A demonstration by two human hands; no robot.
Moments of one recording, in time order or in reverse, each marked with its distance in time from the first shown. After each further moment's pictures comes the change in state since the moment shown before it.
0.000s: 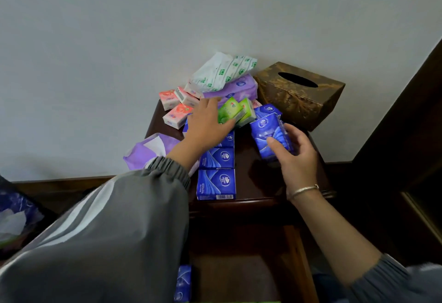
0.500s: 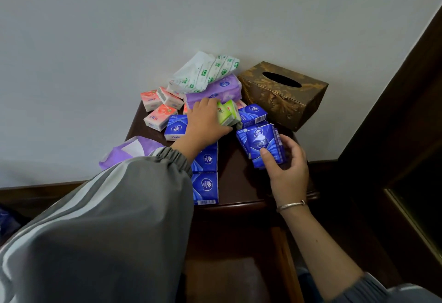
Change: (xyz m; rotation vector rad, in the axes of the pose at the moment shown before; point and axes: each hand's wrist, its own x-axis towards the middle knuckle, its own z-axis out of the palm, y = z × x) left_hand 0.033 0.008 0.043 0.172 0.002 0.078; right_hand -0.010 0.017 -0.022 -0.189 0.080 -0.112
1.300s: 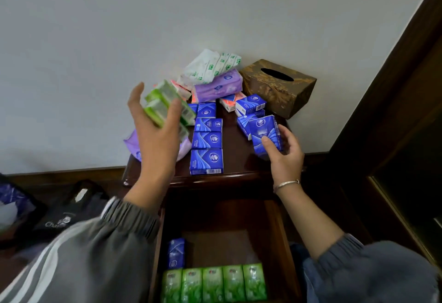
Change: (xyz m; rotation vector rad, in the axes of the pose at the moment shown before) left_hand -0.155 0.018 -0.122 -1.130 0.581 -0.282; right_hand -0.027 -0.028 -0.018 0.186 0.000 0.113
